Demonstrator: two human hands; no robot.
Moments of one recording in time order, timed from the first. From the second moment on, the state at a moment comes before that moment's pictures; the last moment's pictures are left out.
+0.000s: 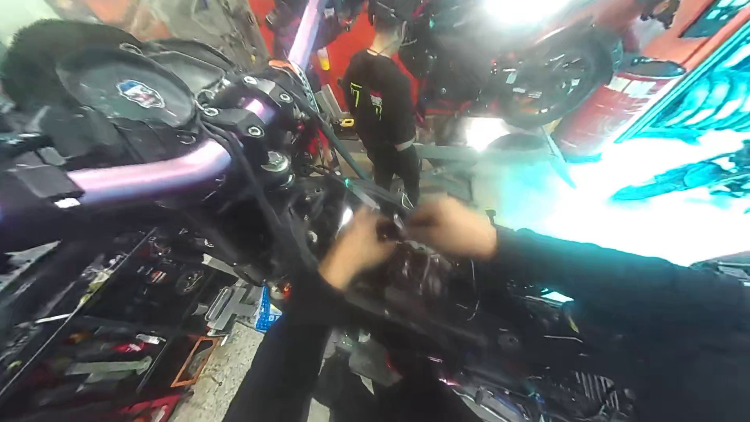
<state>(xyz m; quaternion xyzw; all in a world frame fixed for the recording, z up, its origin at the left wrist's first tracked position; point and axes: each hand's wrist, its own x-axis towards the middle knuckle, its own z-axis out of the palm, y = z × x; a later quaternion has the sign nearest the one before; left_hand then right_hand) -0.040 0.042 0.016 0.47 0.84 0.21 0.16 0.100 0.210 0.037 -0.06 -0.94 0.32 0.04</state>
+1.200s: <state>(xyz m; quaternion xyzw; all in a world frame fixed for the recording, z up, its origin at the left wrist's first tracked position) -0.014 0.046 -0.012 0.56 0.78 -0.01 0.29 0.078 0.242 0.038 0.01 -0.76 0.61 0.21</state>
